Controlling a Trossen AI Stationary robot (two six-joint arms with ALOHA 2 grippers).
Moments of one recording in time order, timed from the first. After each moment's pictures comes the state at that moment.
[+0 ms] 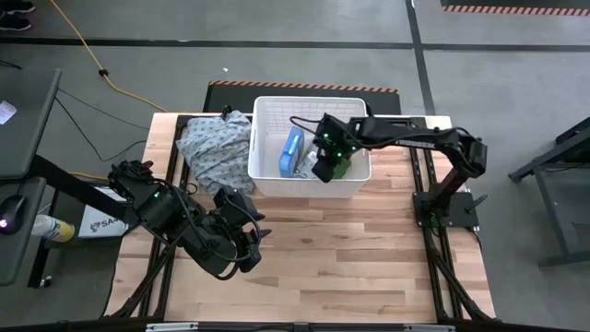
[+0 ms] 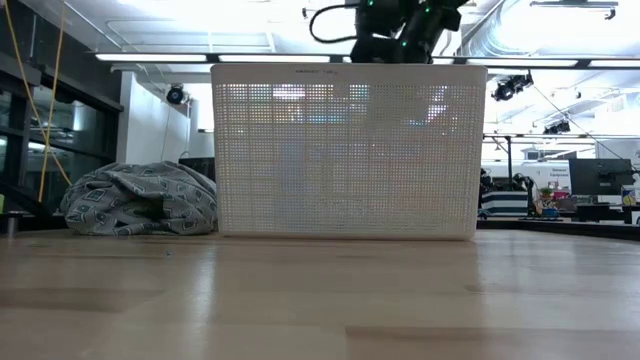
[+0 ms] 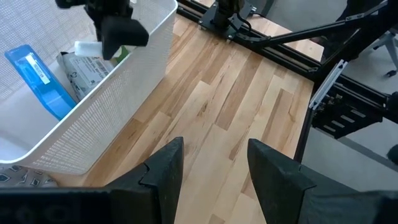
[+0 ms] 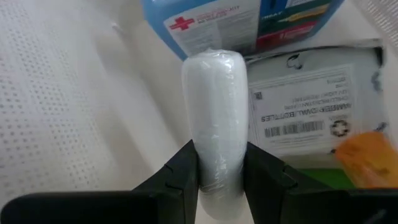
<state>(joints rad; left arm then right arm) -0.62 1.75 2.27 -1.46 -0.67 -0.97 -0.32 1.66 1.39 -0.78 -0.11 0.31</state>
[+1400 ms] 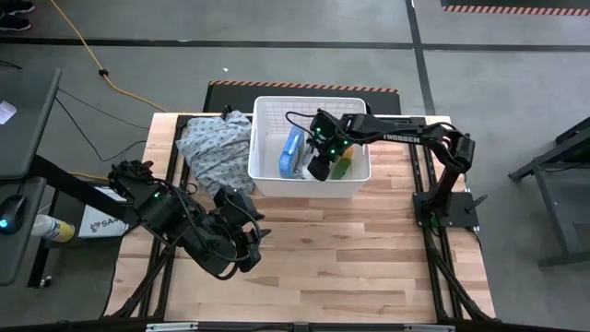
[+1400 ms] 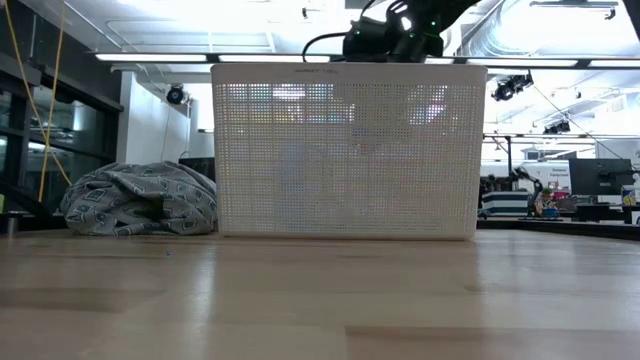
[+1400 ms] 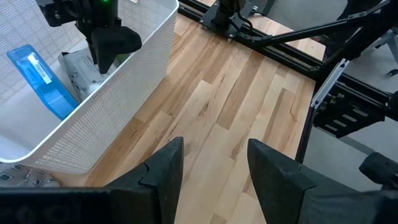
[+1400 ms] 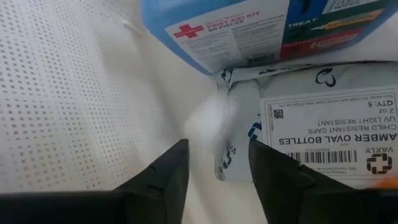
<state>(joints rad) -0.62 1.75 2.27 -1.47 -0.67 -0.97 -0.38 1.79 1.42 -0.74 -0.25 0.20</state>
